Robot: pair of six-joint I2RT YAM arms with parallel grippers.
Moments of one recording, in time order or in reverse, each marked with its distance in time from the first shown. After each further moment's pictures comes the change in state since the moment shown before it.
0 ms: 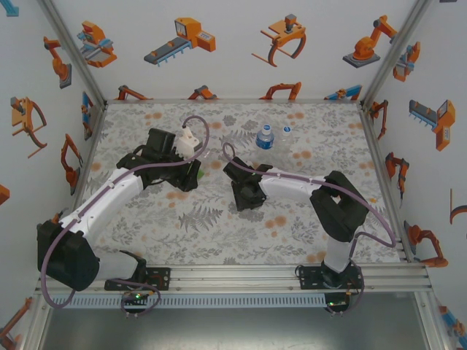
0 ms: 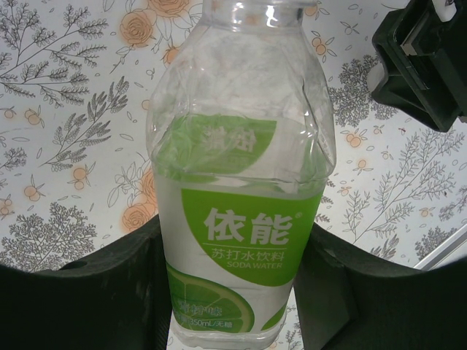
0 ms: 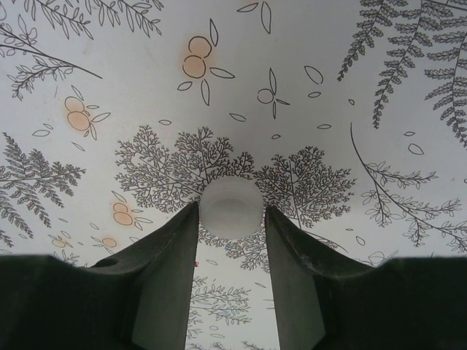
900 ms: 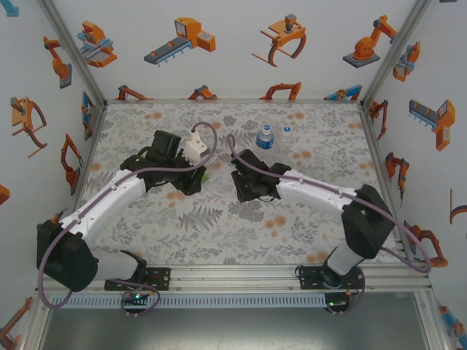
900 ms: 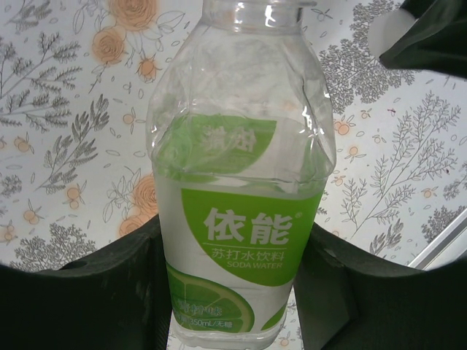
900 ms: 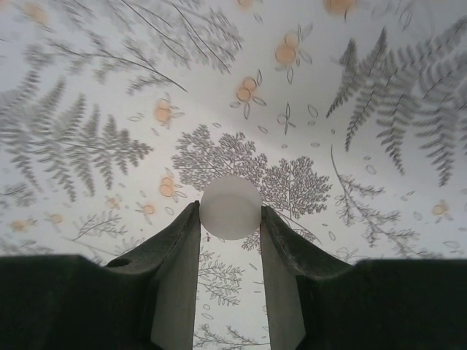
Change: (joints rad) left arm -0.061 -0.013 -0.002 -0.006 0.016 0.089; right arm 0.000 -0.249 -0.042 0.088 -0.010 -0.184
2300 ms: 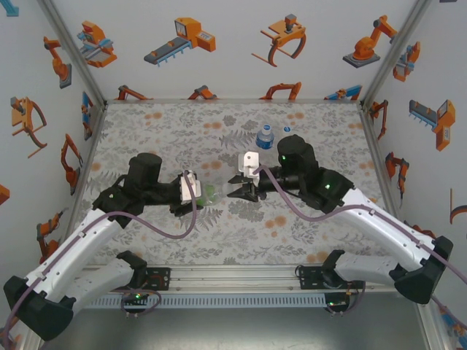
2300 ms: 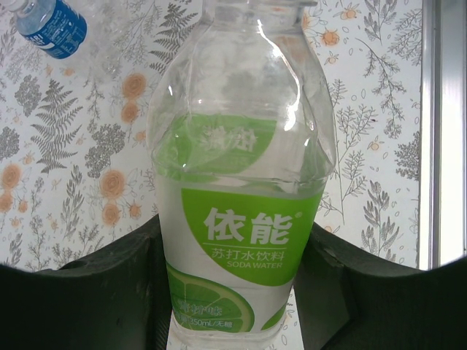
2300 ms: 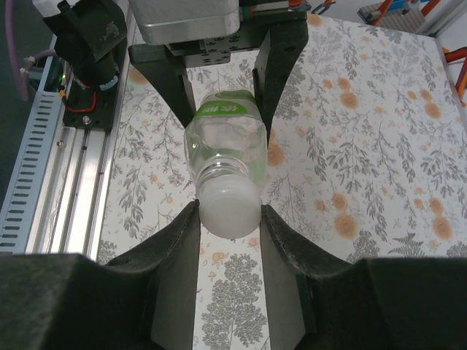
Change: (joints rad) left arm -0.065 -0.388 -0.187 0.048 0.361 0.501; right arm 0.000 -0.440 0.022 0.129 -0.732 -0.856
